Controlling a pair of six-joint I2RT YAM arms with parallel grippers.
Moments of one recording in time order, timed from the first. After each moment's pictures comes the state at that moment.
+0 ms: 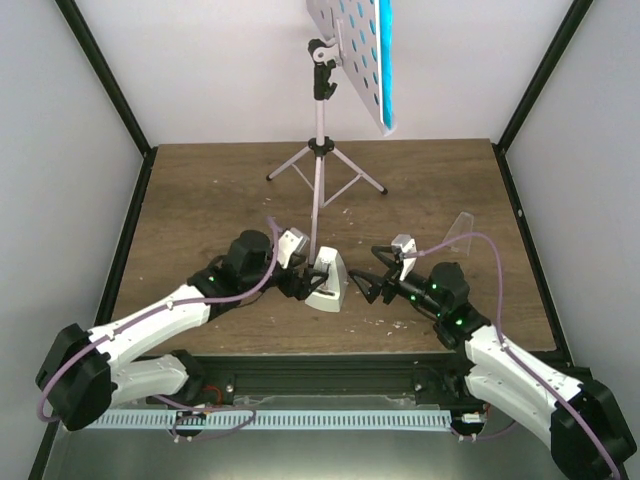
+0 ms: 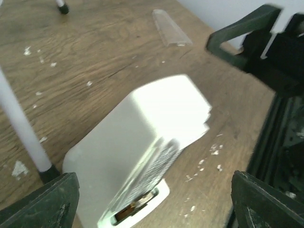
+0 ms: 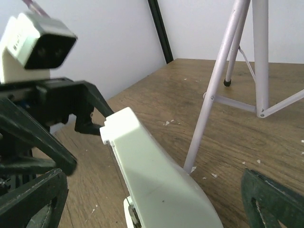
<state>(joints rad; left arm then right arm) -0.74 1.14 0.71 -0.09 0.33 -0.24 0.54 0.79 0.24 0.46 -0.42 0.27</state>
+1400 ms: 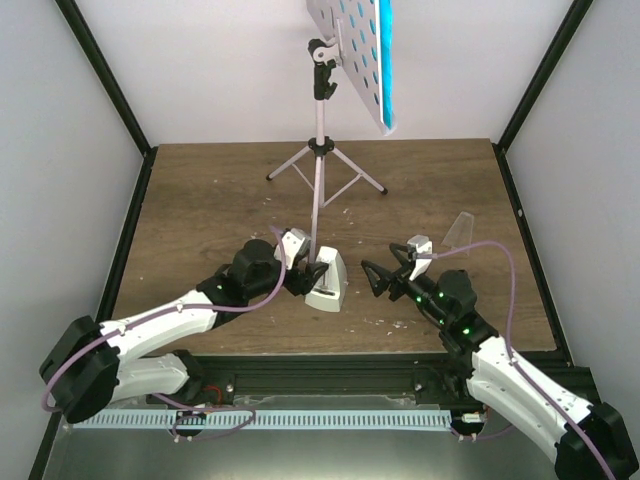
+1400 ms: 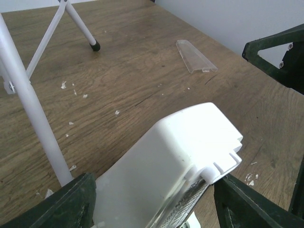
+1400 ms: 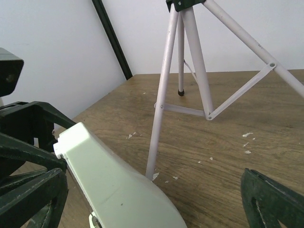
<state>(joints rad) -0.81 1.18 0.59 0.18 0.12 -0.22 0.54 0.65 0.21 0.38 -0.20 0.31</state>
